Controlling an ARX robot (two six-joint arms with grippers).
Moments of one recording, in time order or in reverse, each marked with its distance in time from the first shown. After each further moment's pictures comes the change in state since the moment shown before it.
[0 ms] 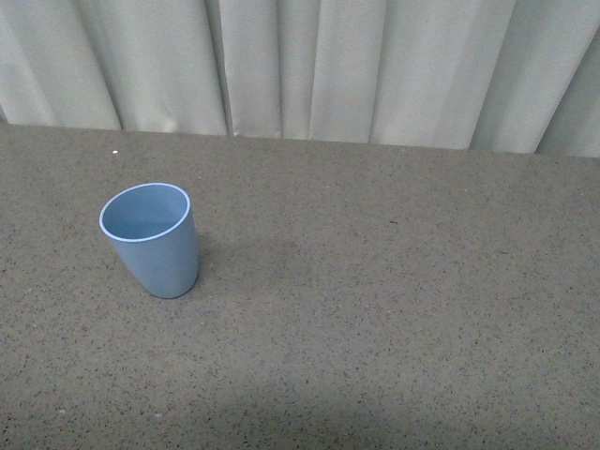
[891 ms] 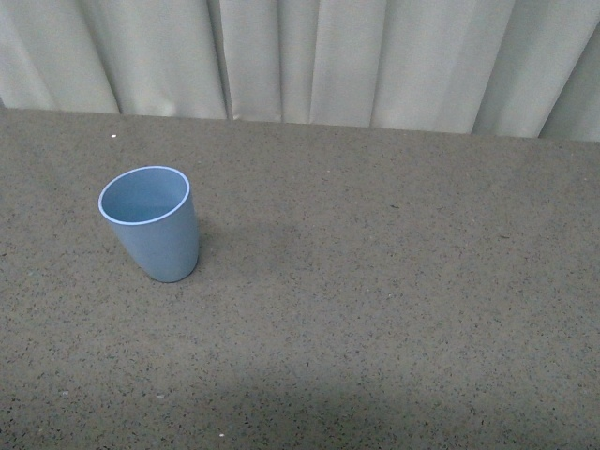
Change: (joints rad) left arm 0.000 0.000 0.000 0.000 0.000 0.000; right arm 0.000 0.000 0.000 0.000 0.000 0.000
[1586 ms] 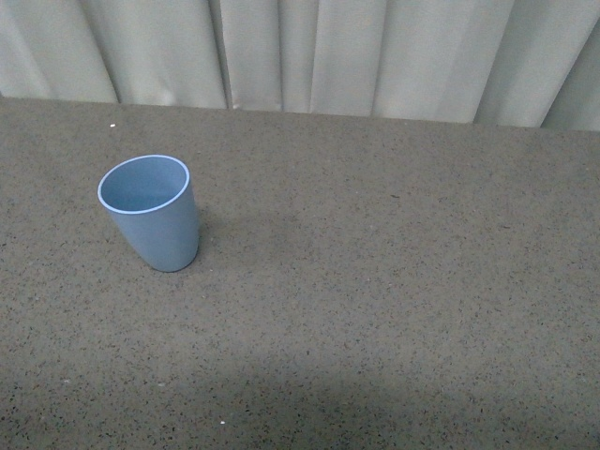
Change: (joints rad) left arm 0.000 0.000 0.000 0.000 0.000 0.000; right arm 0.000 0.000 0.000 0.000 0.000 0.000
